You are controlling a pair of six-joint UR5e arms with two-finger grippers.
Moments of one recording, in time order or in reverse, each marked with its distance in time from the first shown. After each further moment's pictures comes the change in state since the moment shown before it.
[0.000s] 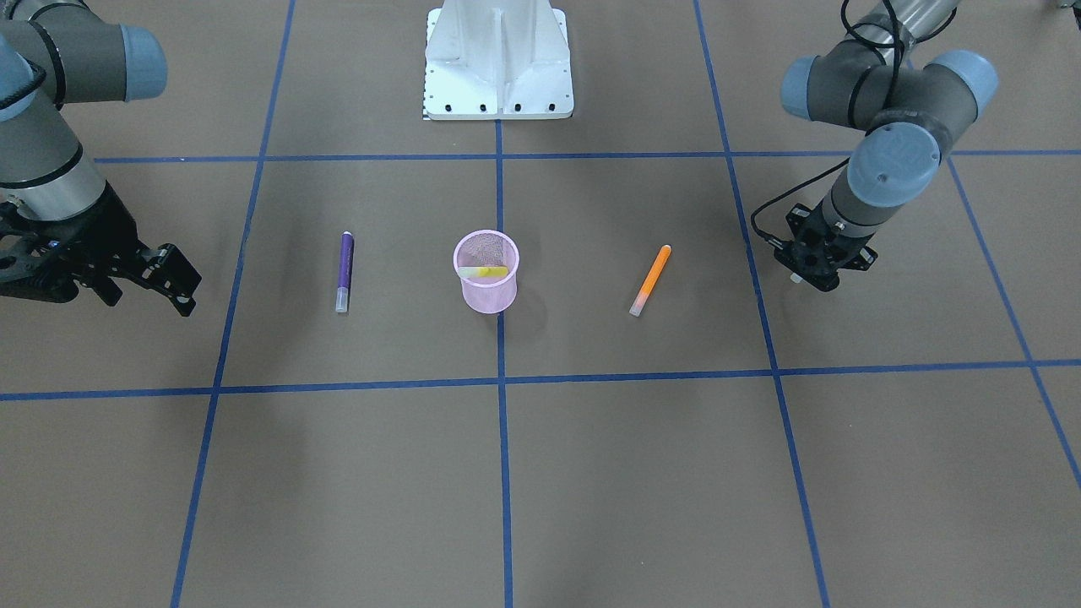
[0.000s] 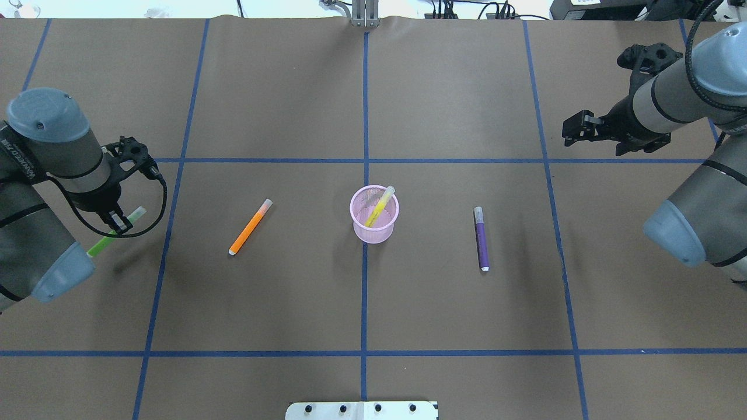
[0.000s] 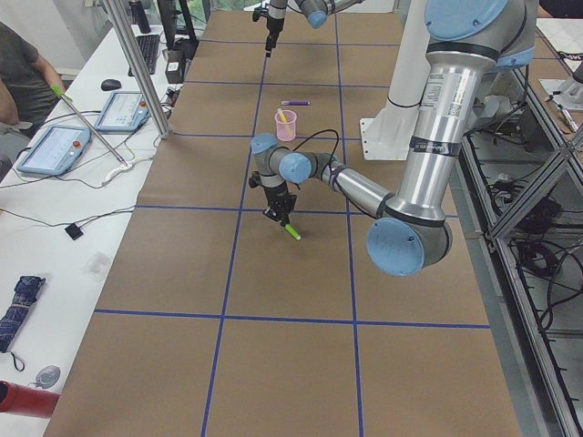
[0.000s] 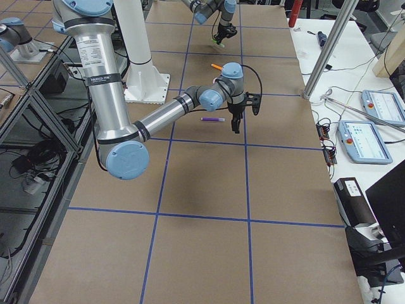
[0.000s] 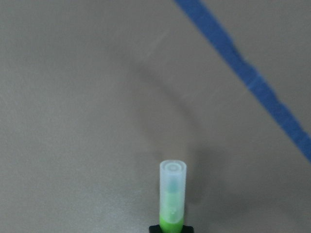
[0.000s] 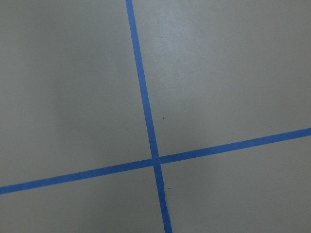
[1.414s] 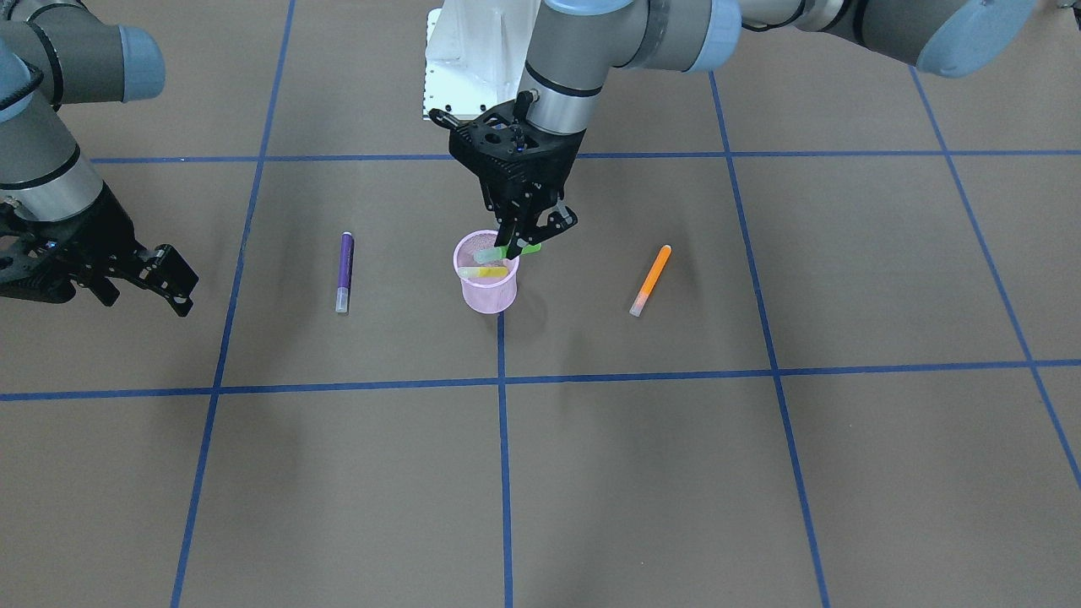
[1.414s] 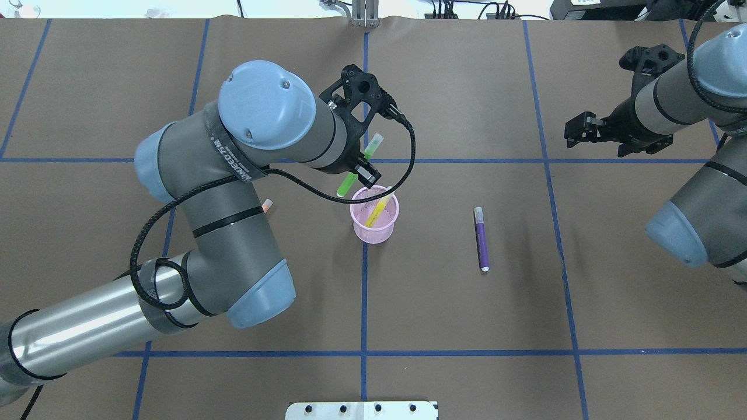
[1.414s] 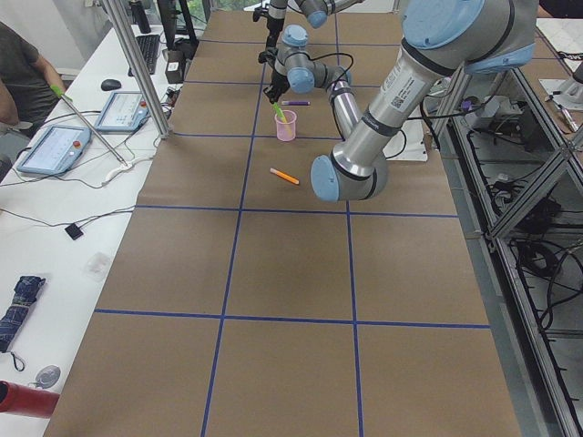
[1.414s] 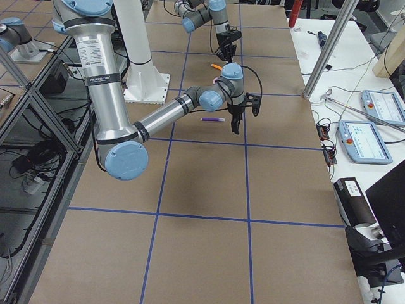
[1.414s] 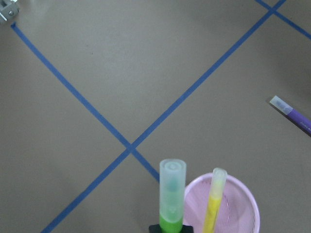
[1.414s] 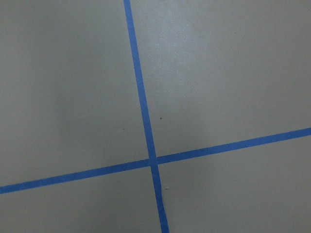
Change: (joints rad) left arm 0.248 -0.567 0.106 -0.299 0.342 -0.446; right arm 0.001 -0.007 -0.001 0.000 0.000 -0.003
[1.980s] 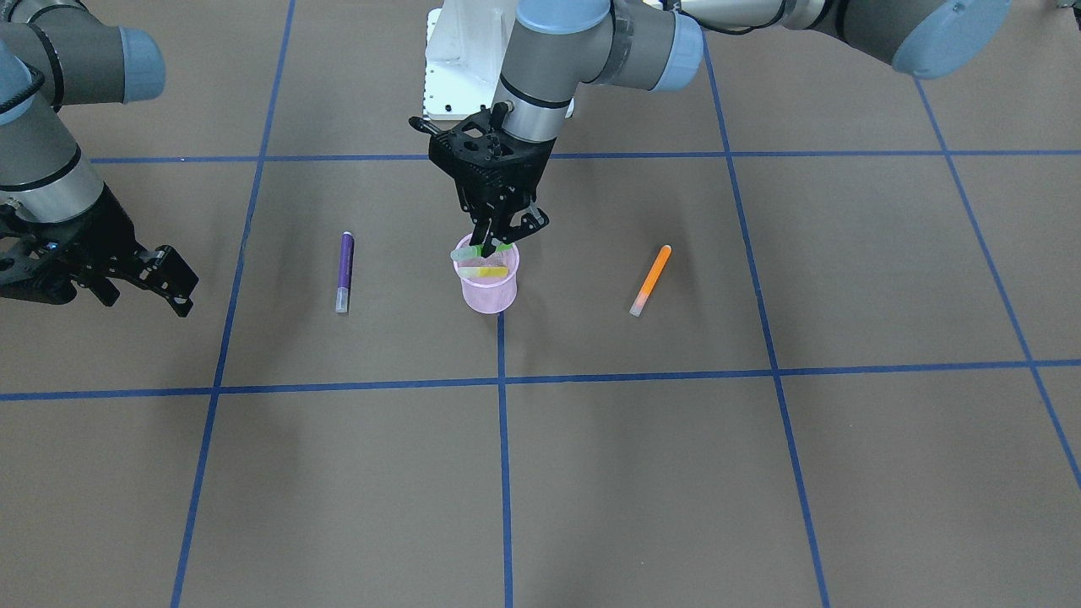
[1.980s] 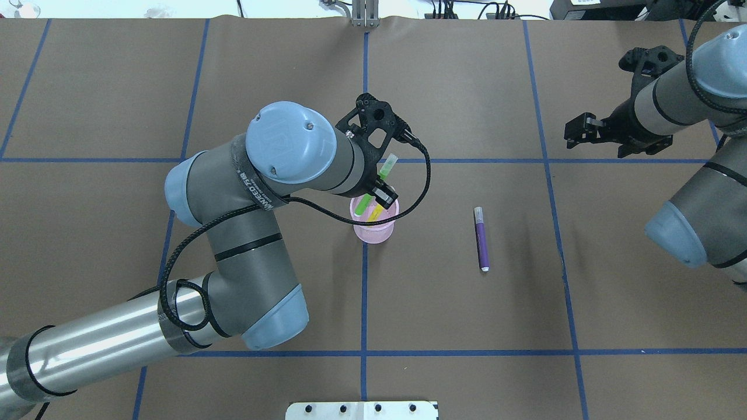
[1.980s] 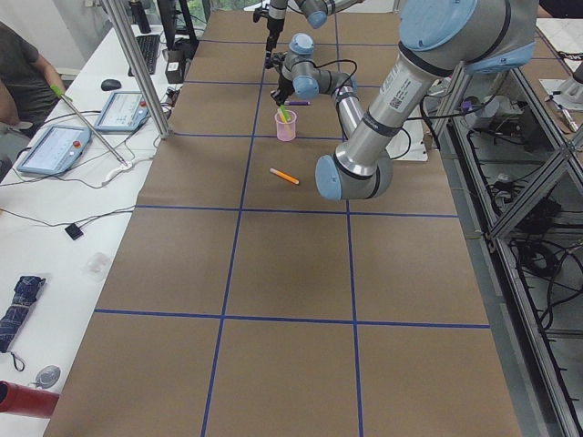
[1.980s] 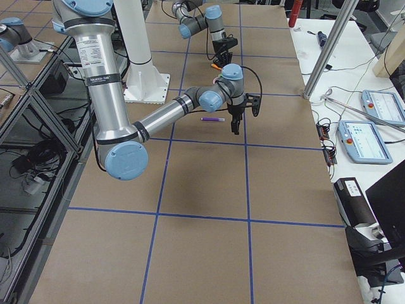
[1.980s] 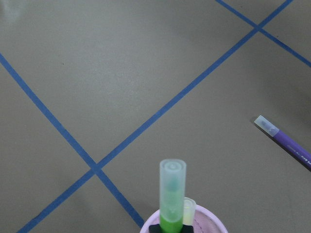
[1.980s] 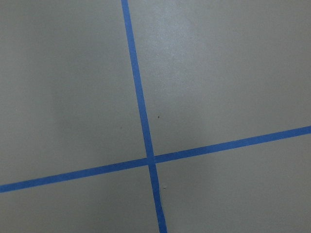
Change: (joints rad) left arm 0.052 -0.001 0.032 -0.050 0.025 -0.069; right arm -0.001 0.000 -0.004 0.000 0.000 0.000
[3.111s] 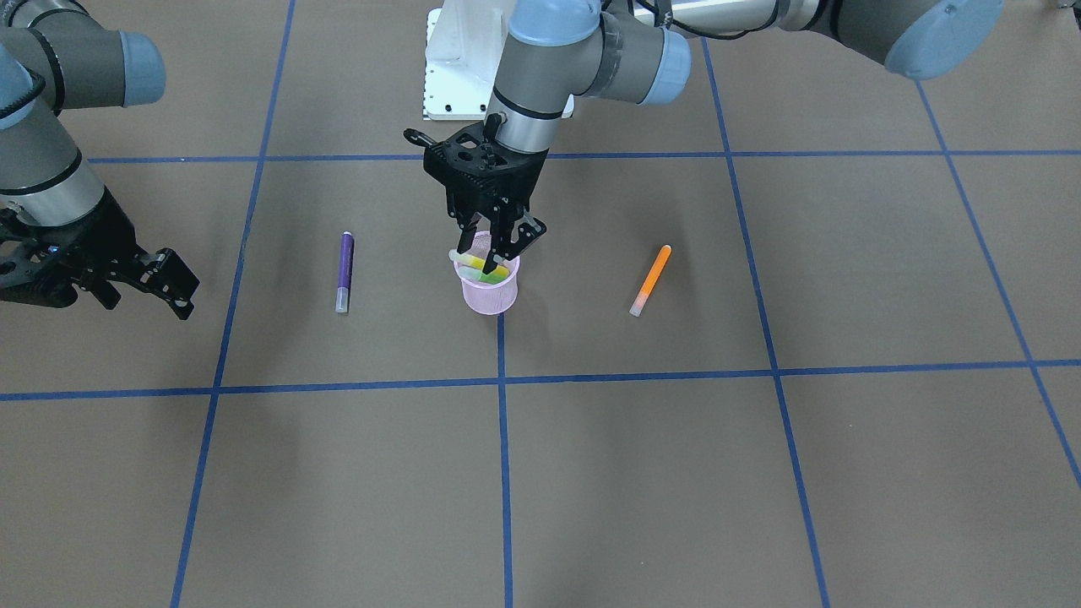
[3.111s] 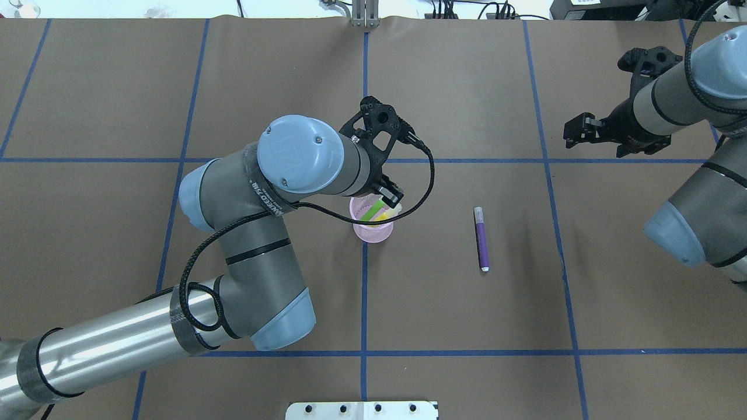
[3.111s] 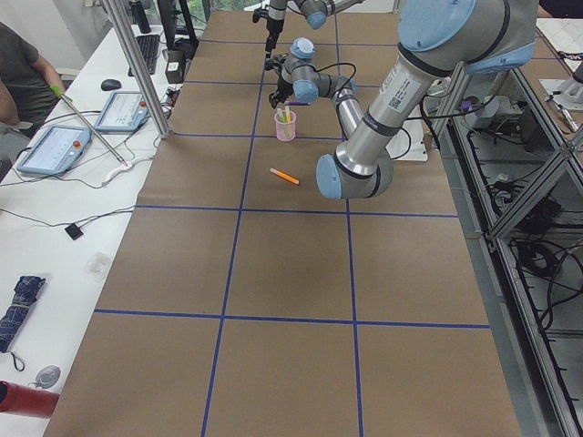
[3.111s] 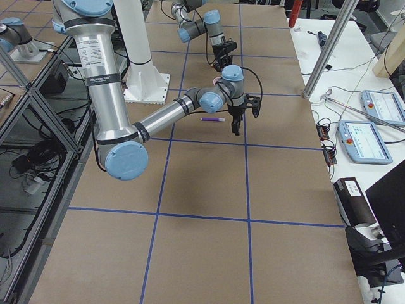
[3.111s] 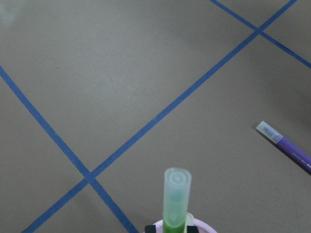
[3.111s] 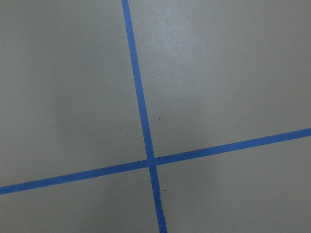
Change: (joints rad) left arm 0.011 -0.007 0.045 -0.060 0.069 -0.045; right arm 0.000 0.002 -0.011 0.017 0.000 0.002
